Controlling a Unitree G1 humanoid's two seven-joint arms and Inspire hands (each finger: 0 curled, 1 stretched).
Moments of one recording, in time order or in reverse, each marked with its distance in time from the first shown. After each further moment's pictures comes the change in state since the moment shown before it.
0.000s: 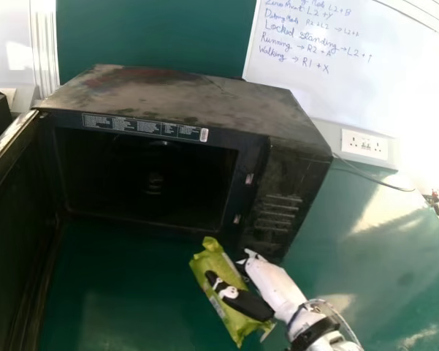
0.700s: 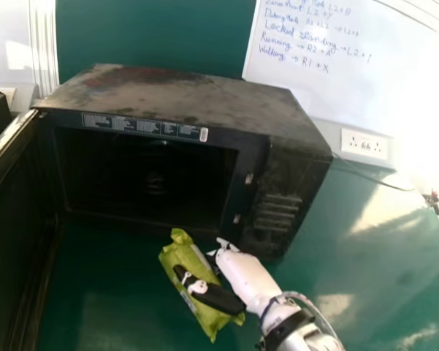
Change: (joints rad) left arm 0.002 -0.009 0.000 0.000 -0.001 -0.003 -0.002; right arm -0.120 0.092 0.137 0.011 -0.113 0.023 -0.001
